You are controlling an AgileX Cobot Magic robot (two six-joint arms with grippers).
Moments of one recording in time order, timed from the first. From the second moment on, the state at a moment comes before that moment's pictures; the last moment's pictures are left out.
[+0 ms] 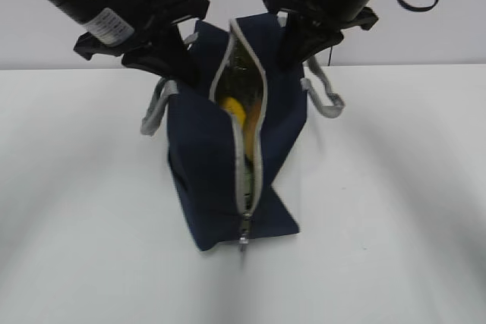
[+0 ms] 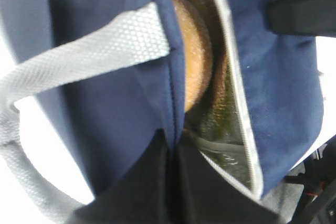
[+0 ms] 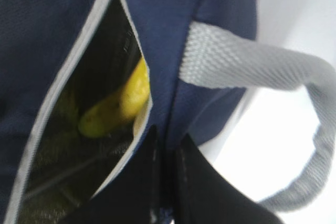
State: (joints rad) left arm -0.41 1.70 -1.49 -0.46 1.00 0.06; right arm 0.30 1.96 -1.87 0.41 1.24 -0.26
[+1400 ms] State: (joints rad) left arm -0.49 1.83 -1.64 -0.43 1.02 0.06; right arm 0.29 1.87 -1.87 0.27 1.25 -0.16
